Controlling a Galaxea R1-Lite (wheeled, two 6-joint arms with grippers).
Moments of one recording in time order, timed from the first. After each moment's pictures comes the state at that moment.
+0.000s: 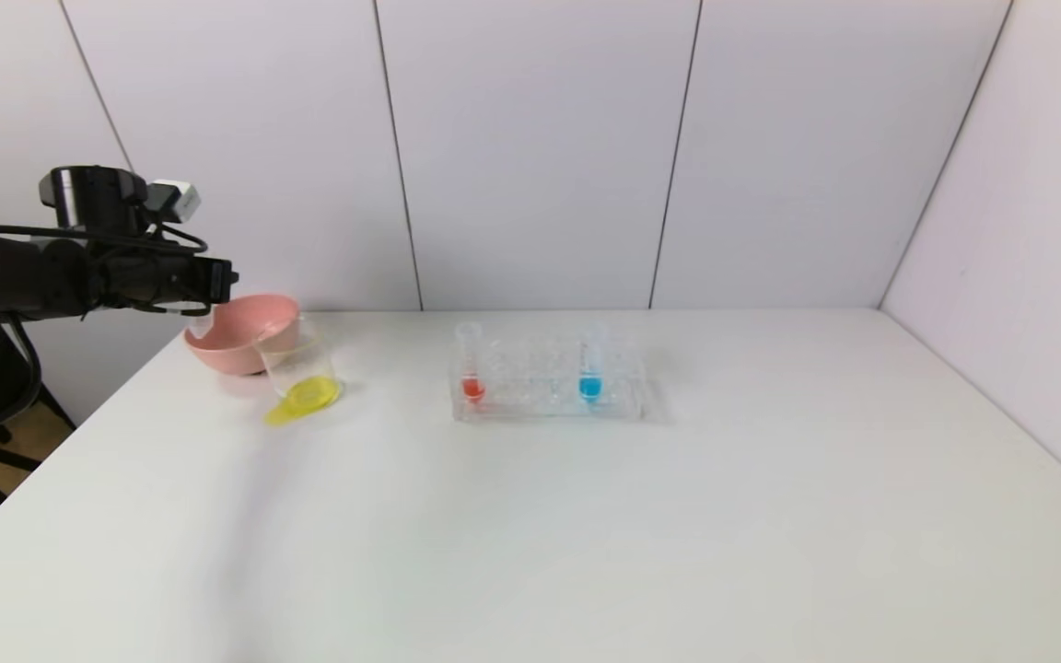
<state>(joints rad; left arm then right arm) 0.20 2.13 -1.60 -0.16 -0.15 0.18 0.00 0.00 0.00 0.00 -0.04 0.10</state>
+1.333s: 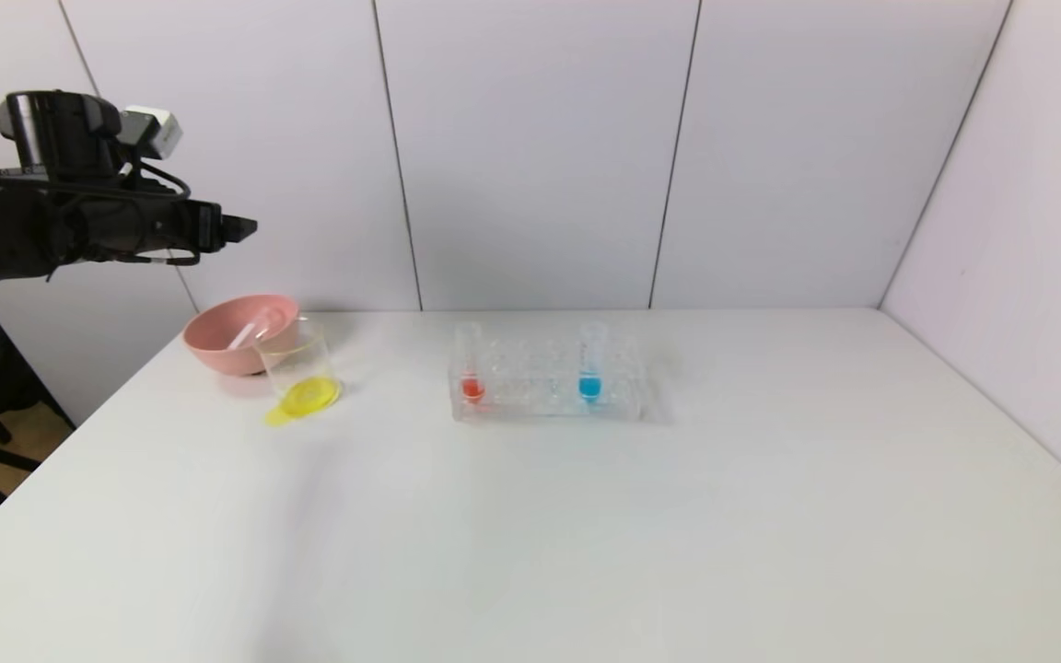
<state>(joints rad) 0.14 1.96 -1.61 -0.14 -0.03 0.19 0.00 0.00 0.00 0.00 -0.04 0.10</state>
